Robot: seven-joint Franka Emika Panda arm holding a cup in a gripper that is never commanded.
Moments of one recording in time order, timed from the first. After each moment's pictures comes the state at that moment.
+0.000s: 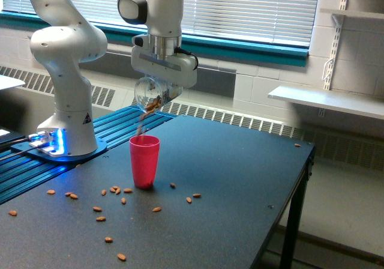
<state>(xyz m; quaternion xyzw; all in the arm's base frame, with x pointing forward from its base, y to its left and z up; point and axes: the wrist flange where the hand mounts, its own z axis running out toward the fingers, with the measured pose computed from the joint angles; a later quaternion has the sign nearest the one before) 0.329 -0.013 0.356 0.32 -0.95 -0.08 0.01</state>
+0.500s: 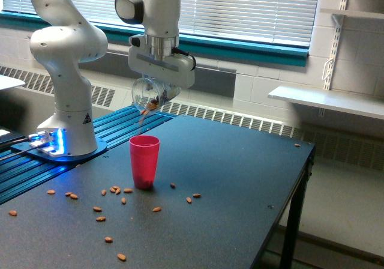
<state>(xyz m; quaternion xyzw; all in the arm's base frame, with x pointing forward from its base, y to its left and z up) 0.329 -0.026 0.356 0.32 -0.94 -0.09 0.01</state>
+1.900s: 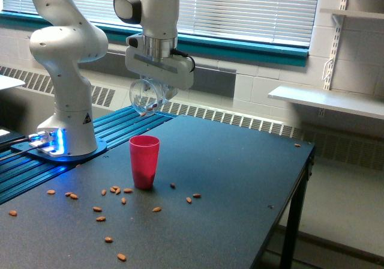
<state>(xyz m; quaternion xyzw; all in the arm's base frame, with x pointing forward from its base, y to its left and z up) 0.331 -0.038 0.355 0.33 -0.94 -0.10 0.02</state>
